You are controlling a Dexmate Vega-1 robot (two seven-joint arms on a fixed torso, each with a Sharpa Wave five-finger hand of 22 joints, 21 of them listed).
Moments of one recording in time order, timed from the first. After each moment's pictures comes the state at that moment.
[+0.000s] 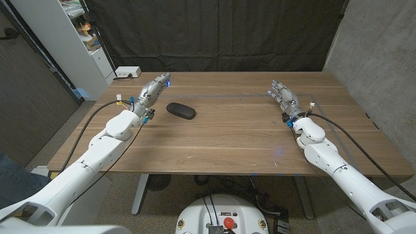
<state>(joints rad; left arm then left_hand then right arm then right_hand) 0.94 0.71 0.28 -1.54 -0.46 -0.27 -0.02 0.32 0.05 0.36 -0.04 0.19 0.06 0.08 0.19 0.17 0.02 0.06 0.22 0.19 -0.03 0.07 0.19 0.18 -0.01 0.02 0.20 0.18 -0.89 -0.52 -0.33 -1.36 0.63 0.31 -0.02 0.46 0.14 0.35 -0.10 0.17 0.18 0.04 0.19 0.20 0.13 0.05 0.19 0.22 0.05 0.01 0.20 0.29 0.30 -0.02 0.19 0.17</state>
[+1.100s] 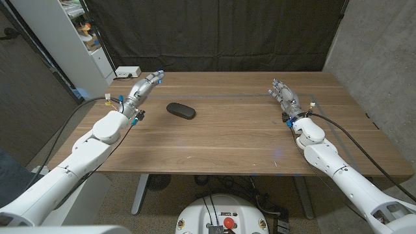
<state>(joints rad) 1.04 0.79 0.19 -1.62 -0.30 -0.29 0.04 0.36 0.06 0.38 -0.06 0.19 0.07 0.08 0.19 0.17 0.03 0.05 0.22 0.19 -0.01 0.06 0.19 0.18 -0.01 0.02 0.21 0.18 -0.90 -0.52 -0.33 -1.38 0.62 0.32 -0.05 0.46 0.14 0.34 -0.10 0.17 0.18 0.04 0.19 0.19 0.13 0.05 0.19 0.21 0.05 0.01 0.20 0.28 0.30 -0.02 0.19 0.17</state>
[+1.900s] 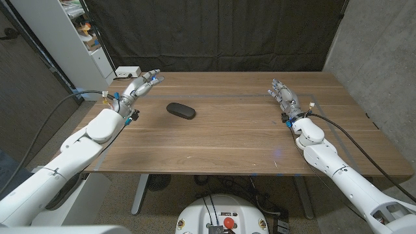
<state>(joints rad) 1.10 0.83 0.12 -1.71 -0.10 -0.22 0.10 0.41 0.07 0.40 -0.10 0.19 0.07 0.08 0.19 0.17 0.04 0.04 0.22 0.19 0.00 0.07 0.19 0.18 0.00 0.02 0.21 0.18 -0.90 -0.52 -0.34 -1.38 0.62 0.32 -0.04 0.46 0.14 0.34 -0.10 0.17 0.19 0.04 0.19 0.19 0.13 0.05 0.19 0.21 0.05 0.01 0.20 0.28 0.30 -0.02 0.19 0.17</state>
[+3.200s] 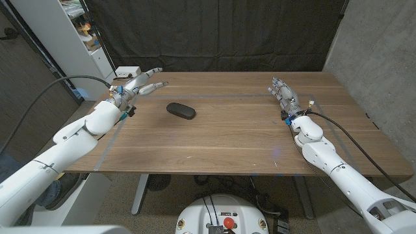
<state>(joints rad) 1.09 0.90 0.11 -1.80 0.21 -0.11 0.08 0.50 0.06 0.43 -0.17 0.19 0.03 0.06 0.19 0.18 0.03 0.04 0.22 0.20 -0.01 0.08 0.19 0.18 -0.02 0.04 0.20 0.18 -0.88 -0.50 -0.34 -1.36 0.61 0.32 -0.06 0.46 0.14 0.34 -0.10 0.17 0.20 0.03 0.20 0.19 0.13 0.05 0.20 0.21 0.05 0.01 0.20 0.27 0.30 -0.02 0.19 0.17</state>
